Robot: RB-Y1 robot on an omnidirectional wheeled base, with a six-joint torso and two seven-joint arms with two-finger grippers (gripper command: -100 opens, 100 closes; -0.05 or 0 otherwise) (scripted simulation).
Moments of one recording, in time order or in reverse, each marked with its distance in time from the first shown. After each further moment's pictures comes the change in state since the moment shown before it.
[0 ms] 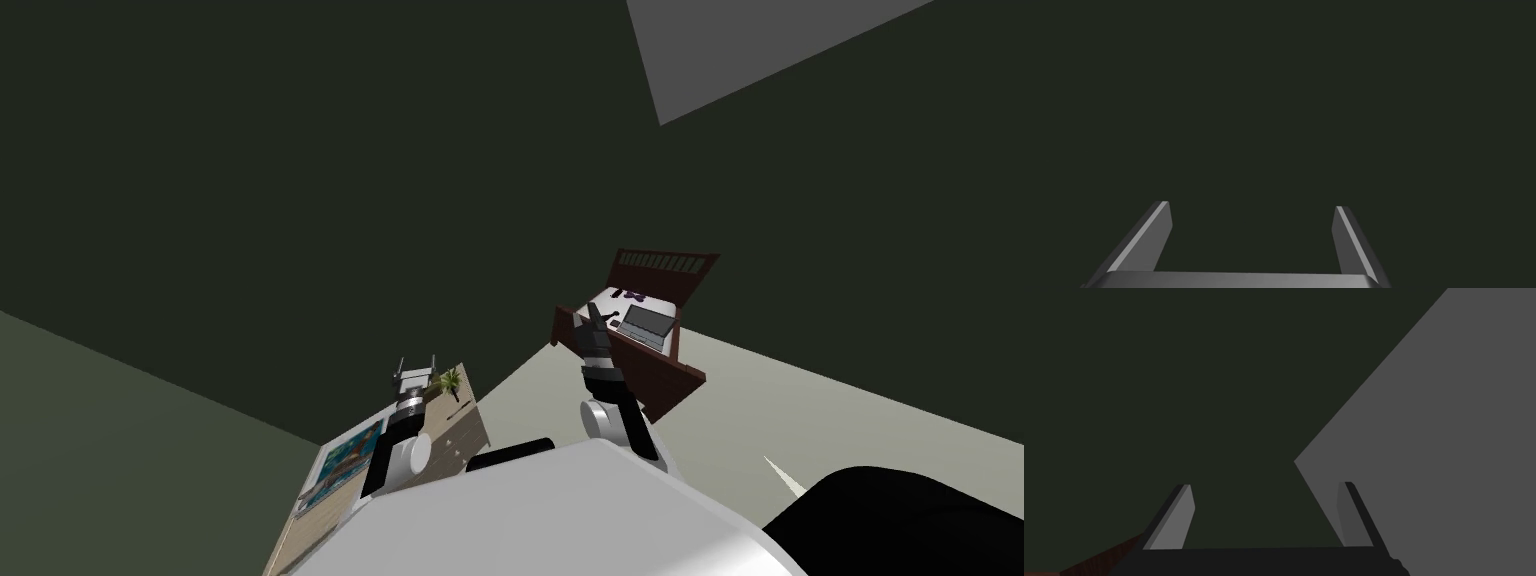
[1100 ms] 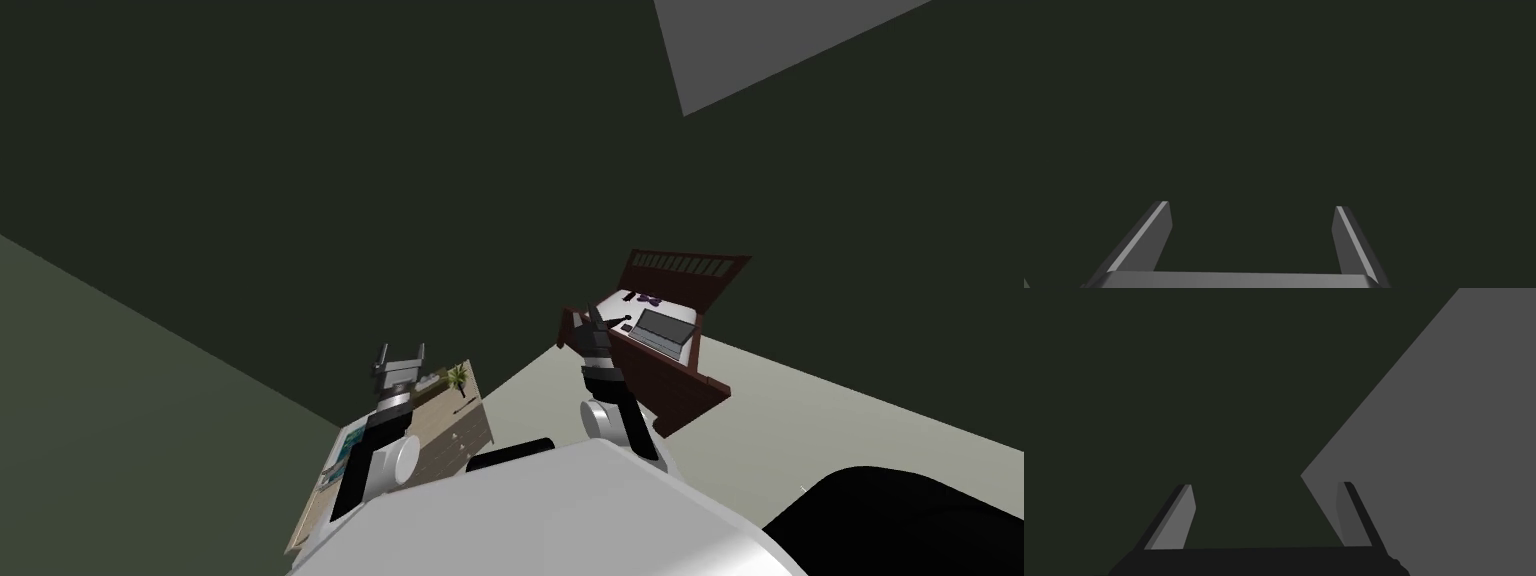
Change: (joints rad) left arm 0.105 -0.003 0.031 -0.310 -0.129 0.013 -0.167; right arm 0.000 0.000 0.000 0.000 0.000 0.000 0.000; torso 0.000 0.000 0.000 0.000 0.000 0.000
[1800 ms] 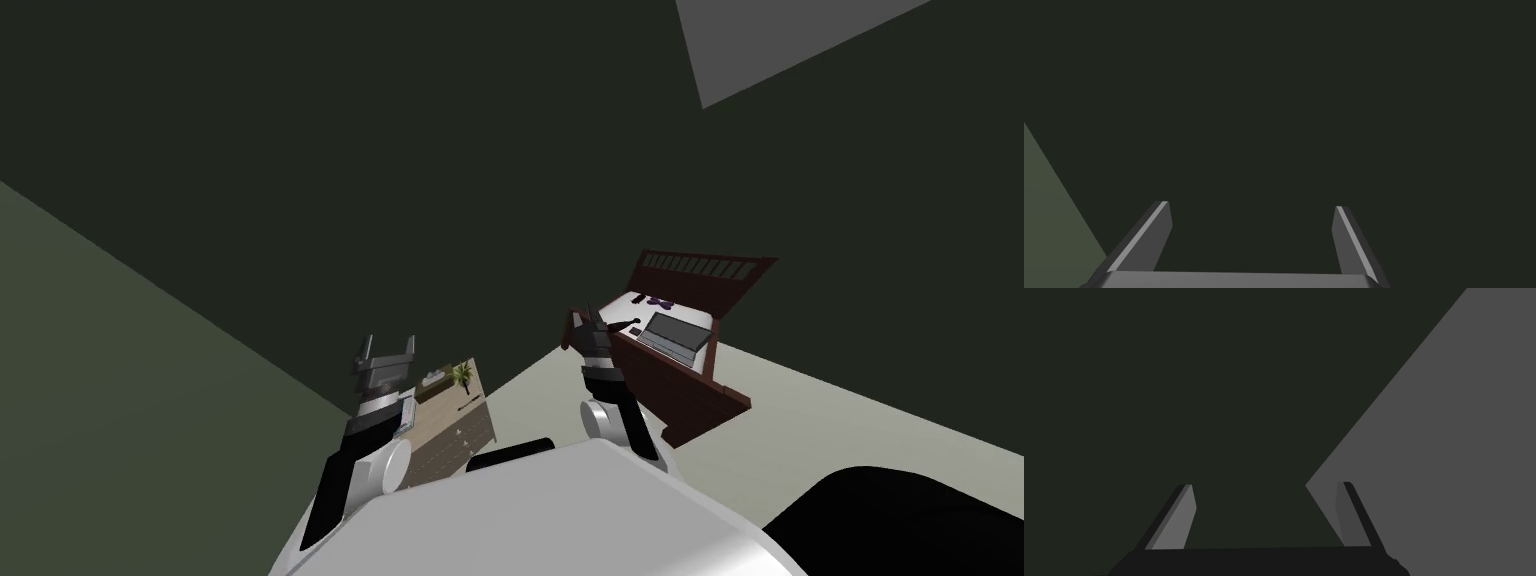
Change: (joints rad) left arm 0.068 -0.020 0.021 -0.208 -0.092 0.020 -0.123; right arm 0.000 0.000 0.000 0.000 0.000 0.000 0.000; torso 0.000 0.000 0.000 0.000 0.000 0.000
